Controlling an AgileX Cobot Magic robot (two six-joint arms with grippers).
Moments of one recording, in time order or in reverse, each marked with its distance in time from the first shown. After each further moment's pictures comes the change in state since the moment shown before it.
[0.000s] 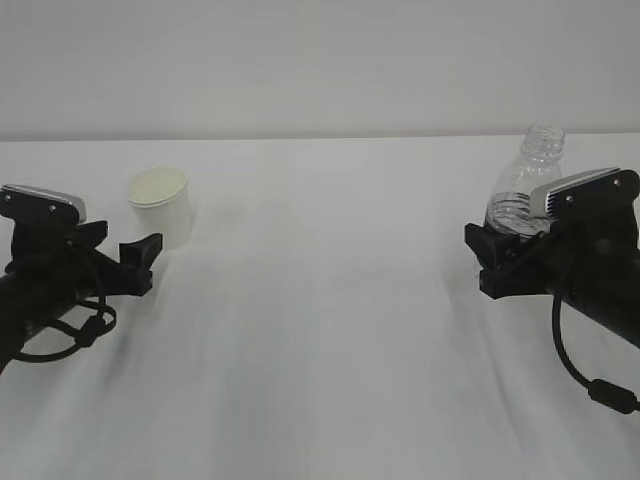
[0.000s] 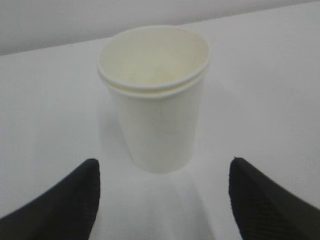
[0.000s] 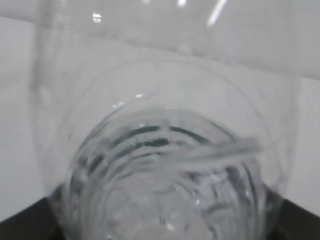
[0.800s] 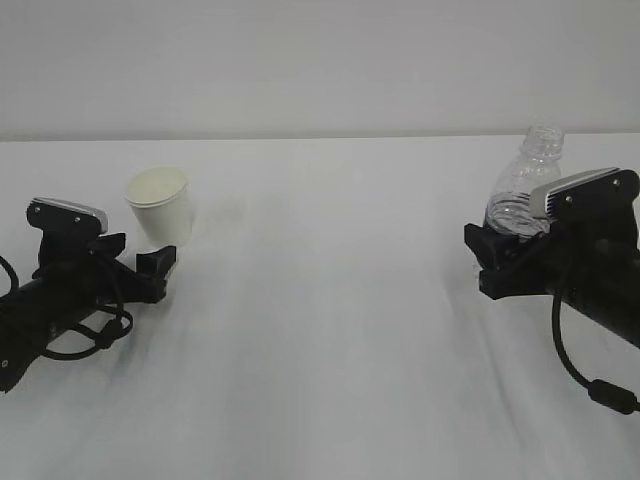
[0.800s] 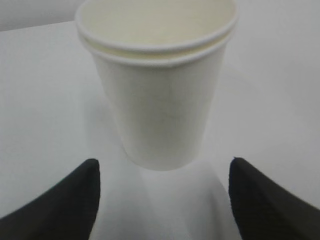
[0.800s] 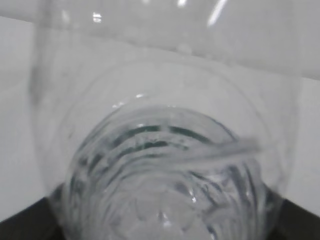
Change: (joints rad) left arm 0.032 0.144 -0.124 0.073 0.014 -0.024; right arm 0.000 0.000 0.000 -0.004 0.000 0.000
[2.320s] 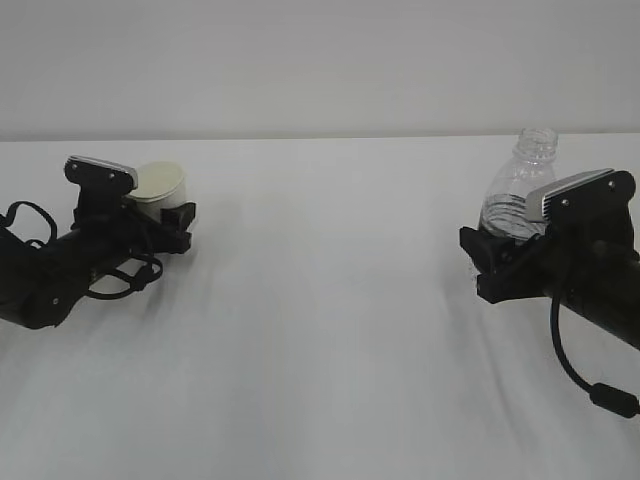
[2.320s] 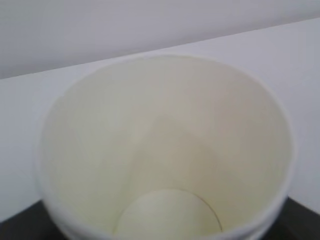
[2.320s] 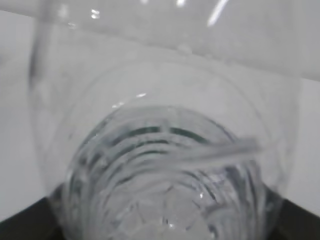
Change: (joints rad) left arm 0.000 0.086 -0.302 0.021 0.149 -0.020; right arm 0.000 0.000 0.000 -0.033 0.001 0.000
